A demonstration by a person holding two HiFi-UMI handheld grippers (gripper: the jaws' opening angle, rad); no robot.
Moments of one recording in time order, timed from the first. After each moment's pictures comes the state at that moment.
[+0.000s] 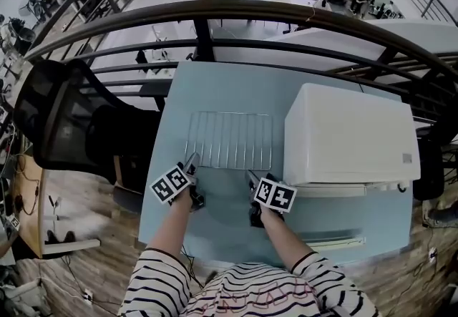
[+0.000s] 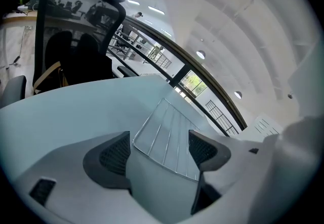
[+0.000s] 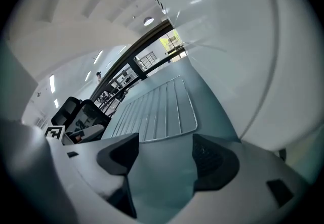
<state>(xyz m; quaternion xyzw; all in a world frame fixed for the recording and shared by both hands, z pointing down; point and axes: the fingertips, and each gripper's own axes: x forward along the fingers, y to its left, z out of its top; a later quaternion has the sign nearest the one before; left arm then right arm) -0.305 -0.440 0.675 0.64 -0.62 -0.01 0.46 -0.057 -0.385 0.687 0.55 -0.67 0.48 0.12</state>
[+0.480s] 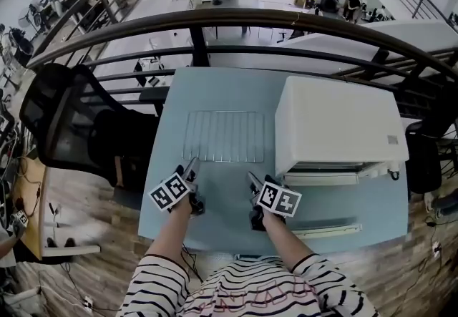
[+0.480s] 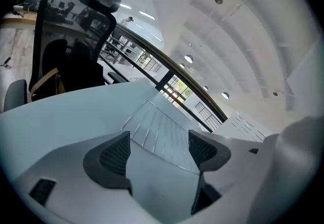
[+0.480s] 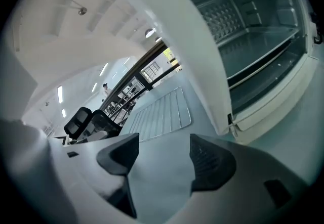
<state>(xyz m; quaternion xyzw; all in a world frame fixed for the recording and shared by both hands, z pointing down) -0.281 -0.388 0.630 0.68 -0.59 -0.03 0.43 -0.041 -0.335 0.647 0.55 -0.68 0.48 0.05</state>
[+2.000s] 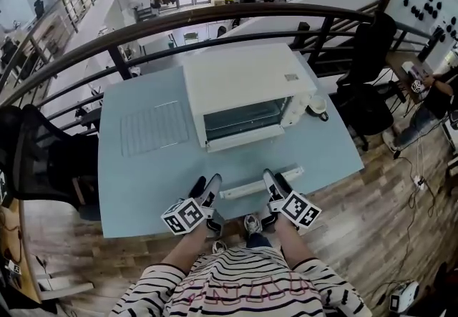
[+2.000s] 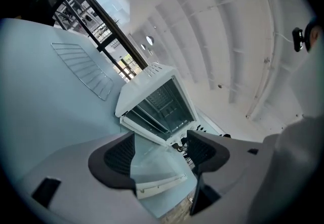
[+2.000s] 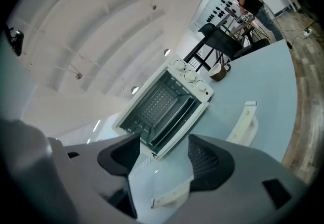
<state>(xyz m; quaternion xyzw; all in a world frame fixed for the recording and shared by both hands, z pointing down) 0.026 -0.158 0.562 0.83 -0.34 -0.06 0.44 0.218 -0.085 0.558 0.67 -0.59 0.40 -0.23</state>
